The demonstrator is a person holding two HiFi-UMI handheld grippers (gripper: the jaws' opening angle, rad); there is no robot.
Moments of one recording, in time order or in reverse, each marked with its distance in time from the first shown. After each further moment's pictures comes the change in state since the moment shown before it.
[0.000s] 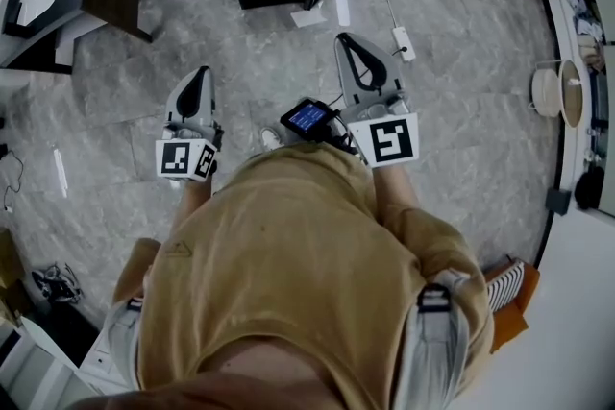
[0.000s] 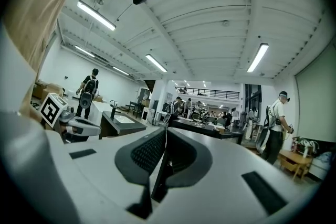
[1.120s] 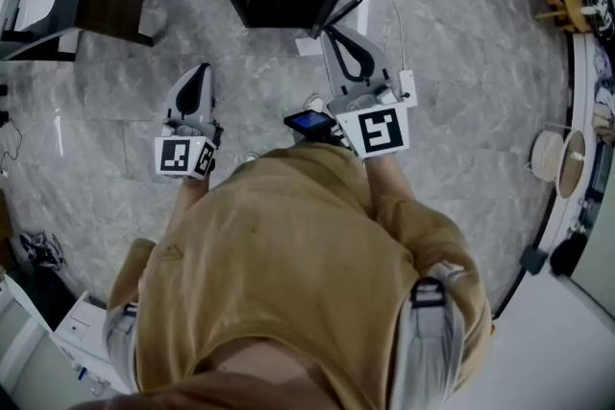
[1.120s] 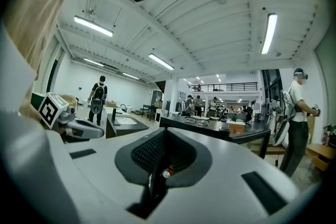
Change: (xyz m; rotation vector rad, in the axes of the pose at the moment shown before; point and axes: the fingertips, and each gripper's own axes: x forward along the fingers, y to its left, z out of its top) left arm 0.300 0.050 -0.005 0.021 0.072 0.160; right arm 0.250 -0.221 -0.074 0.071 -0.020 0.209
